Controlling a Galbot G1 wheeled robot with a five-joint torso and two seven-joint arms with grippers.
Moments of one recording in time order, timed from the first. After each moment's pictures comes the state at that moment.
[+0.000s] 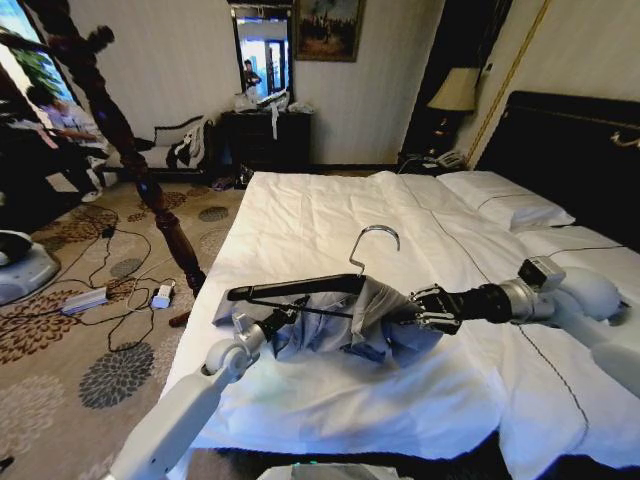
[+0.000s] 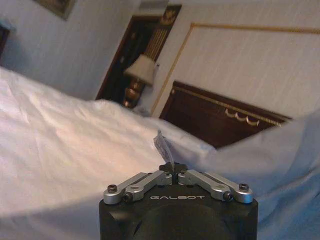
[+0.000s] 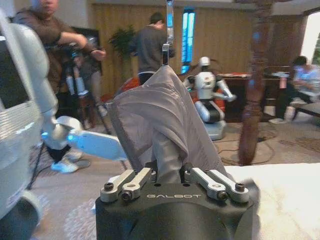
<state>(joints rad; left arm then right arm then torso) 1.00 -1.00 -0.09 -1.75 -0.94 0.08 0.32 -1.27 0.27 0.69 1.98 1.11 -0.10 -1.14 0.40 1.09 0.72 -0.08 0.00</state>
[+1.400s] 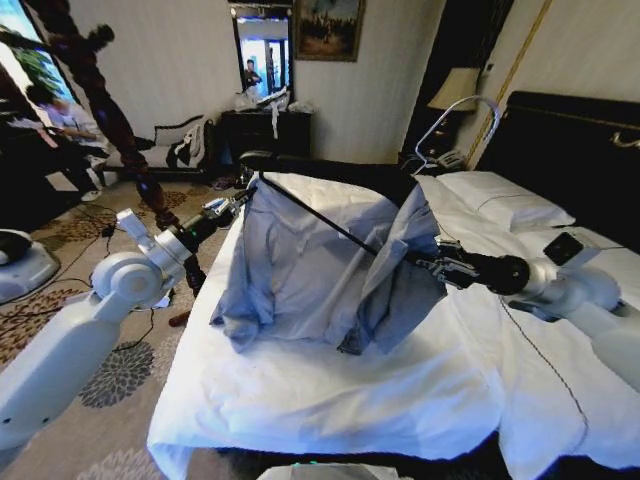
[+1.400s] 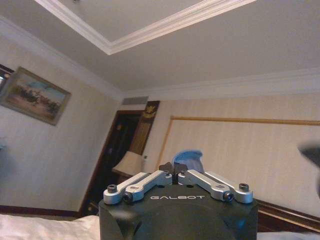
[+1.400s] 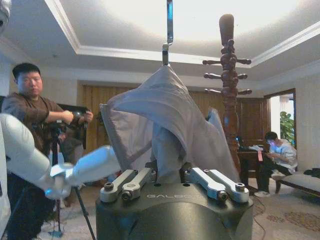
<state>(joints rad) 0.60 -0.61 -0.32 -1.99 -1.51 0.18 0.15 -1.16 0.30 0.65 1.97 1.40 -0.02 -1.05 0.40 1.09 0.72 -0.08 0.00</state>
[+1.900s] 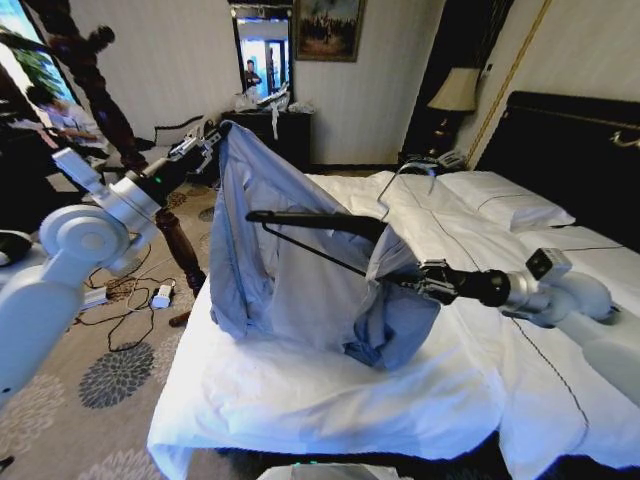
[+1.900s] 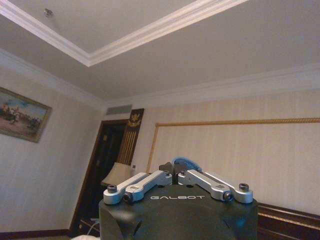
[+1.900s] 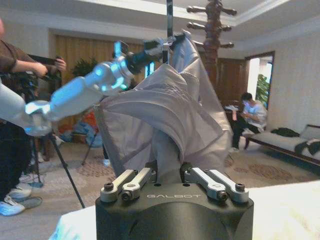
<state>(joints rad) 0.51 -0.53 -0.32 -2.02 -1.57 0.20 0.18 -1.21 0.33 0.64 1.94 1.17 -0.03 -0.99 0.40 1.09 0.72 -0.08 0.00</state>
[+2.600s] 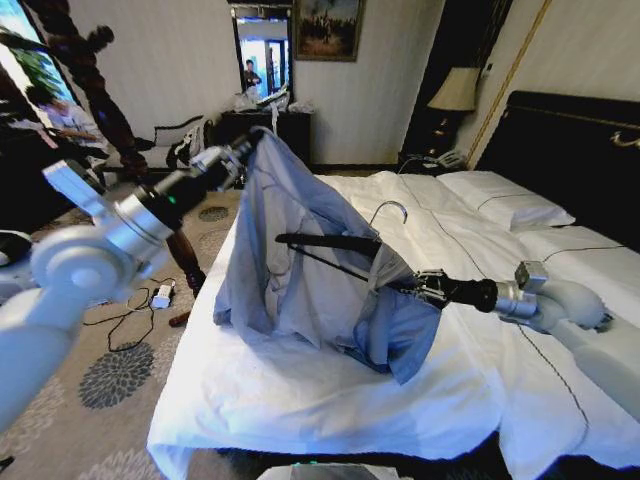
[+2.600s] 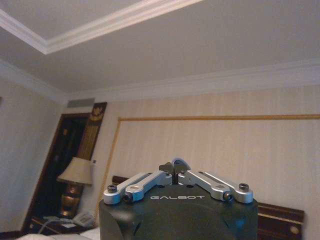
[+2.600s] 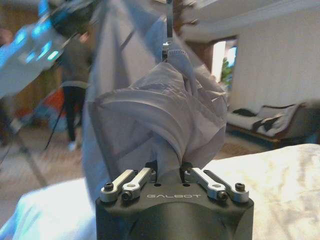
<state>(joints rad) 0.64 -0.56 -0.37 -2.28 -1.59 0.19 0.12 -1.22 0.37 0.62 1.88 1.07 -0.04 -0.89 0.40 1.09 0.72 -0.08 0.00</state>
